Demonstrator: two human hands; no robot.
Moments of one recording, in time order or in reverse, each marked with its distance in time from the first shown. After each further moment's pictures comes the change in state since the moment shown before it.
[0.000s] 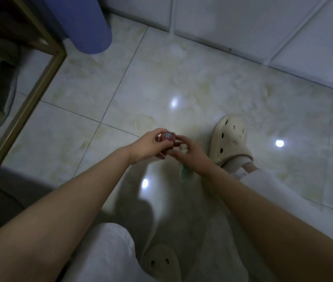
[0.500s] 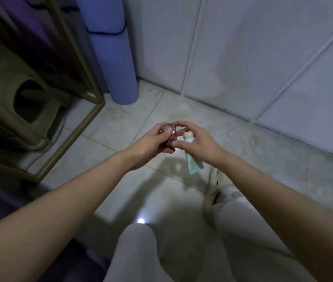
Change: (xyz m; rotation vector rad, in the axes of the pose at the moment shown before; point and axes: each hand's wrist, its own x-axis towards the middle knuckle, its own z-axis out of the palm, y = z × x) left_hand -0.123 0.124 -0.042 -0.396 0.075 0.321; right_hand -0.053 -0.188 -0.035 -0.121 -0.039 -0.364
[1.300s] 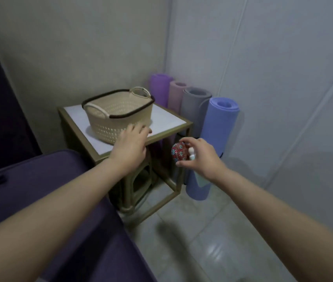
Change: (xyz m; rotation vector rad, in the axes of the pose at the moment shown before) left_hand -0.216 0.253 -0.204 1.592 1.039 0.302; right_hand 0.075 -0.336 0.120 -0.591 -0.066 -0.560
